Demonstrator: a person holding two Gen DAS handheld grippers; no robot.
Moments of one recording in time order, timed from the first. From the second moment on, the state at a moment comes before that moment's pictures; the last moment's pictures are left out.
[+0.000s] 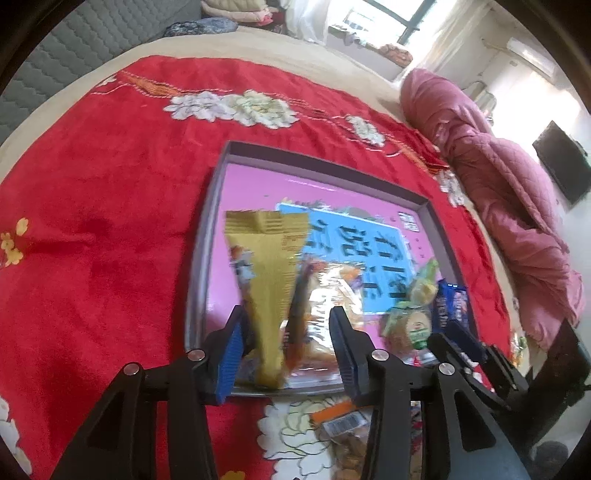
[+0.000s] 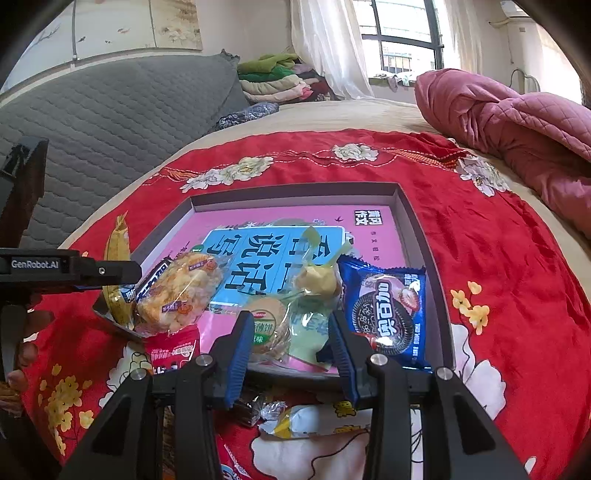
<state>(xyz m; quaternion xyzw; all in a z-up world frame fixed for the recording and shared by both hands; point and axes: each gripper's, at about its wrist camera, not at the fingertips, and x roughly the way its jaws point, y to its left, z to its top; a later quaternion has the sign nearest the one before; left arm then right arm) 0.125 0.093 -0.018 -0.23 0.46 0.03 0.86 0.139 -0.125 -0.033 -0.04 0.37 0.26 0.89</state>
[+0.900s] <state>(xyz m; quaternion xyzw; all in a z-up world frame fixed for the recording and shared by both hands) 0.119 0.086 0.007 -0.19 0.44 0.03 0.88 0.135 -0.141 -0.019 -0.01 0.36 0.24 0.90</state>
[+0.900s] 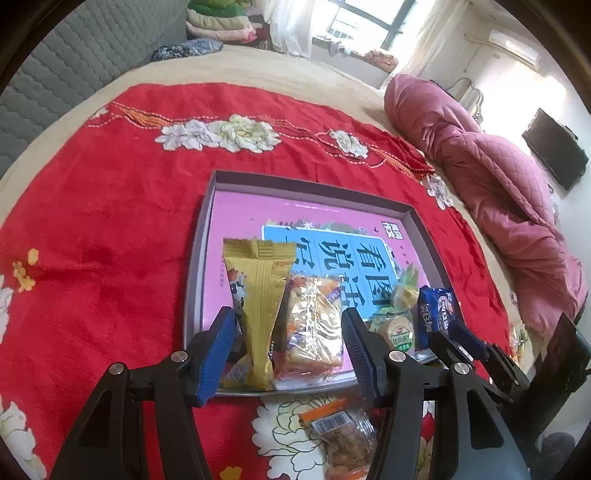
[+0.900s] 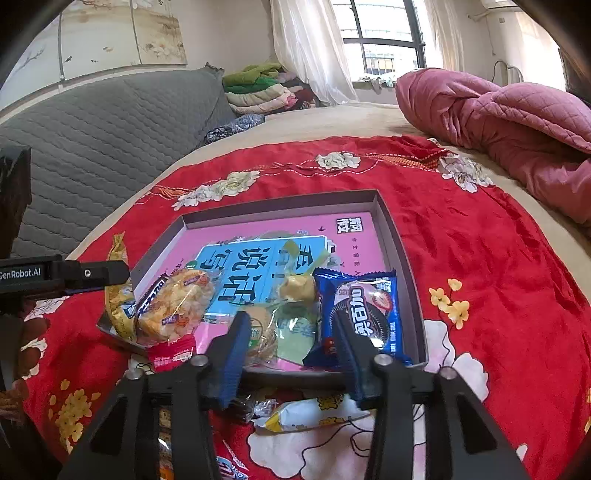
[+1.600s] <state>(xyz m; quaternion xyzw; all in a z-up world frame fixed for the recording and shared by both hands) 0.100 0.084 0.052 -0.18 0.40 0.04 0.90 0.124 -0.147 -0.003 -0.02 0.33 0.22 0.92</state>
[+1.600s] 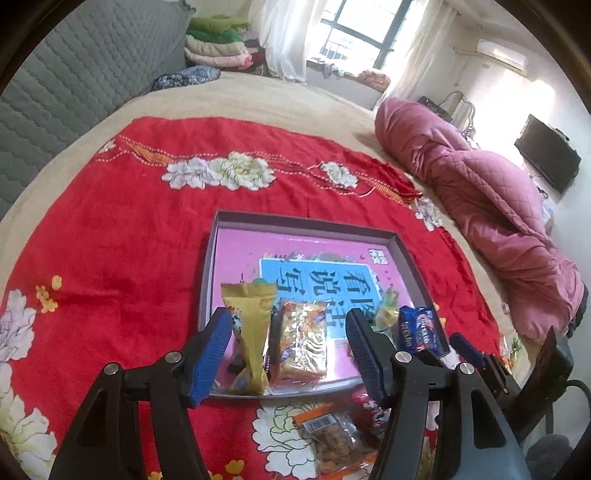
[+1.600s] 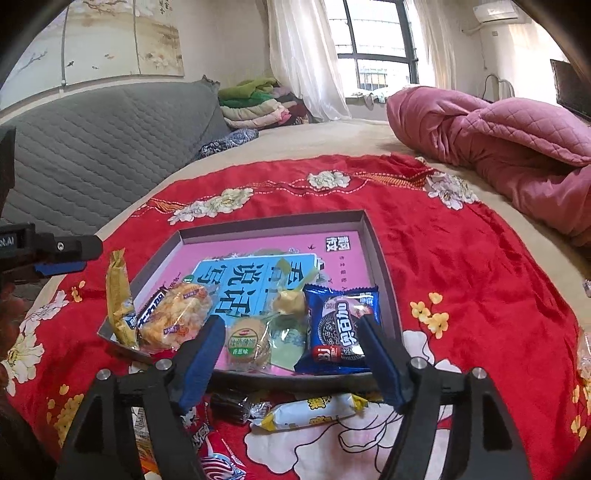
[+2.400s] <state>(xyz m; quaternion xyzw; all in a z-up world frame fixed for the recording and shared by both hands) 0.070 0.061 0.065 -0.15 0.42 0.03 0.90 0.093 -0.150 0.024 -0.02 0.33 0.22 0.92</state>
